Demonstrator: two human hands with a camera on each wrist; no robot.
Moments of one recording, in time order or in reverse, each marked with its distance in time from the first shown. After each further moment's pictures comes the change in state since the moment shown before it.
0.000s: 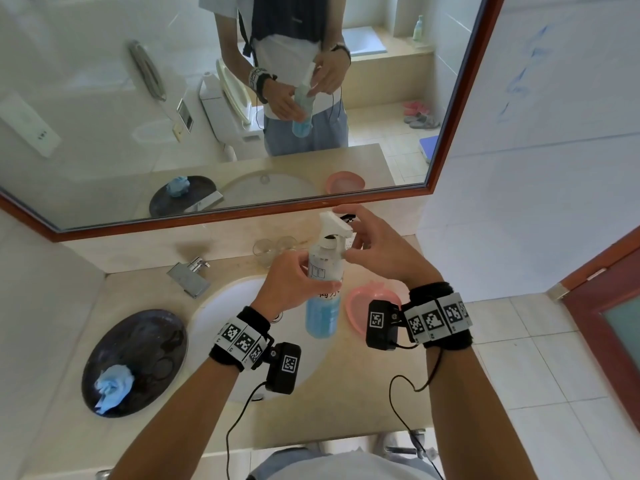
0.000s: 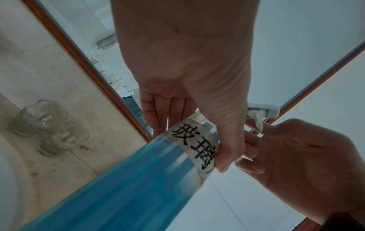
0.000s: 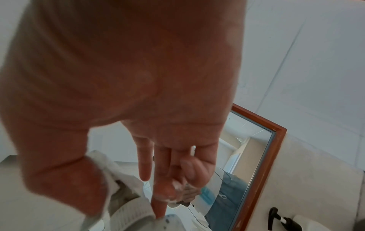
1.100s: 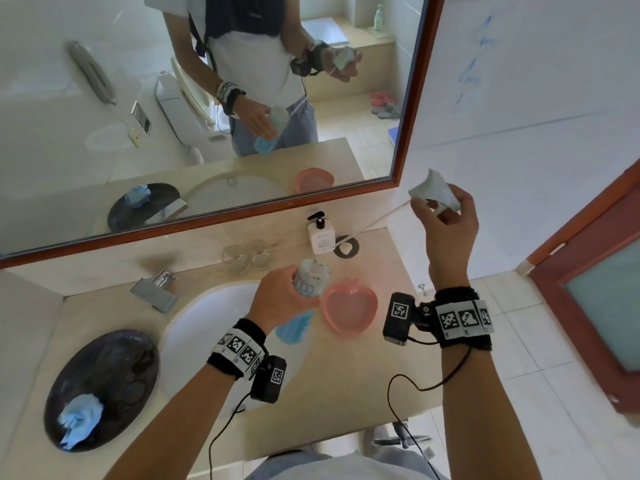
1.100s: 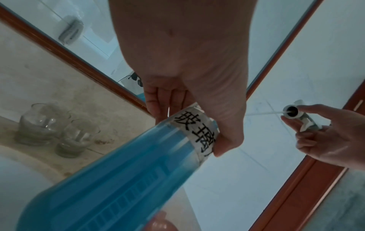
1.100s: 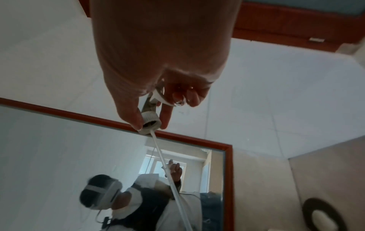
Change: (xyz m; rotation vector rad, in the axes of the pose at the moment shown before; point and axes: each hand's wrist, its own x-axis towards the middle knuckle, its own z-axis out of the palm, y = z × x) left_hand 0.022 -0.030 0.051 0.286 -0.069 -0.018; right_hand -0.046 0.054 -0.078 0.492 1.067 0.050
